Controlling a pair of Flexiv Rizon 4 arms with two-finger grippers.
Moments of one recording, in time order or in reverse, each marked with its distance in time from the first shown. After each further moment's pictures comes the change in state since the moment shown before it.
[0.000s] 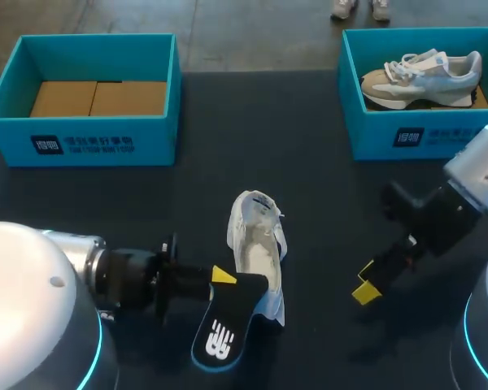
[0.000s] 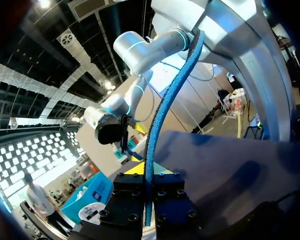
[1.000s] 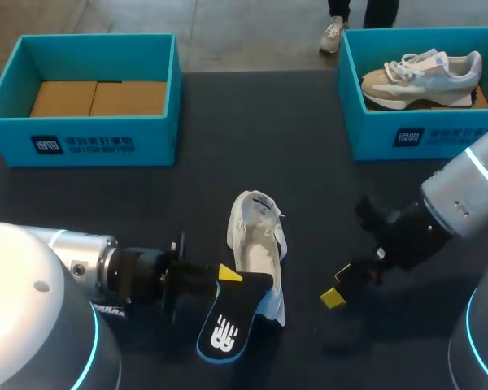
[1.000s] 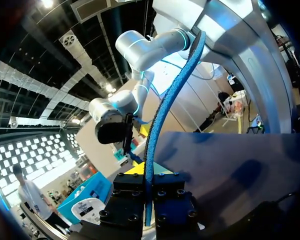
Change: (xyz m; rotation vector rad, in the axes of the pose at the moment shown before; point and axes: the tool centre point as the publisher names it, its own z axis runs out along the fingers) left arm 0.000 0.021 0.007 0.031 -0.001 -0.011; right arm -0.013 0.021 0.036 -0.087 -0.114 0.036
